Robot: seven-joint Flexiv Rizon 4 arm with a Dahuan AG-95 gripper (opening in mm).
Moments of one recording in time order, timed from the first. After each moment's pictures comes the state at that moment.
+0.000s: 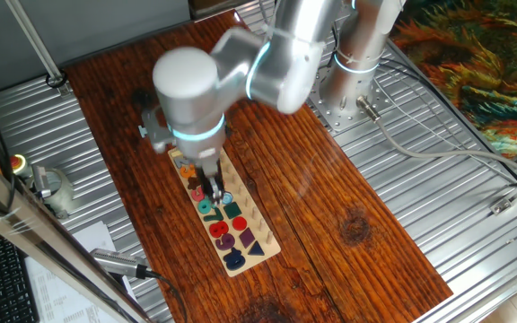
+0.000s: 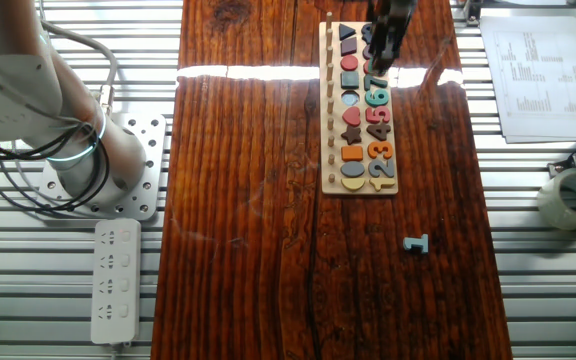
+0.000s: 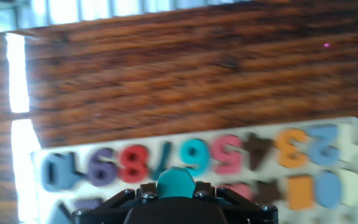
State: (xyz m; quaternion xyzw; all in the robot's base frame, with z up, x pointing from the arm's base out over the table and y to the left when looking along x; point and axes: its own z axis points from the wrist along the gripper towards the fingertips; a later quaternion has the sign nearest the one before) arm 0.512 0.145 0.093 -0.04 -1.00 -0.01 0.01
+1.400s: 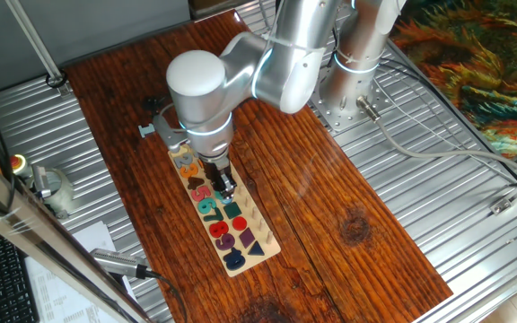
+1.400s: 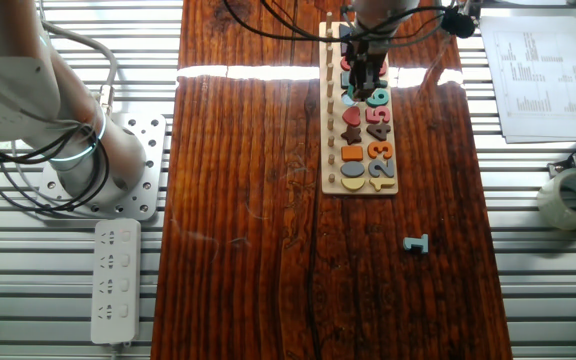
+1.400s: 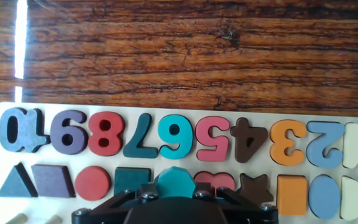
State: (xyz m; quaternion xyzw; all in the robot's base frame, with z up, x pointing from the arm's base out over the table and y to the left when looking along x) arm 0.491 0.145 0.050 0.03 -1.00 -0.02 0.01
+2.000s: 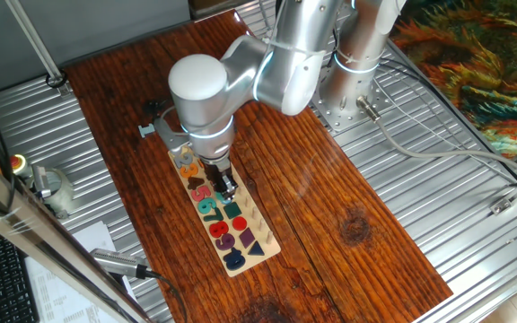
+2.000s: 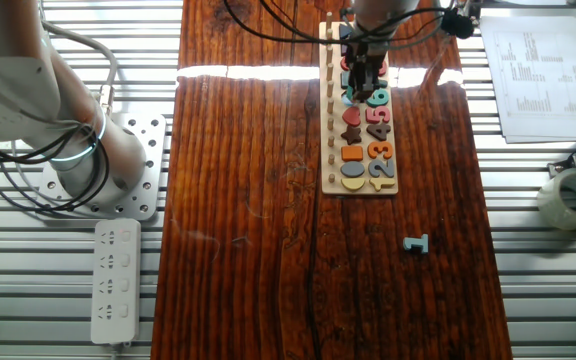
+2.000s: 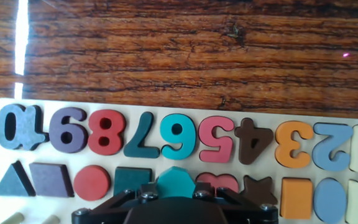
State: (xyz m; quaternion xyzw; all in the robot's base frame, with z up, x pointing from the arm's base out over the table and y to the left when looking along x) arm 0.490 0.145 0.045 0.04 -1.00 -0.02 0.01
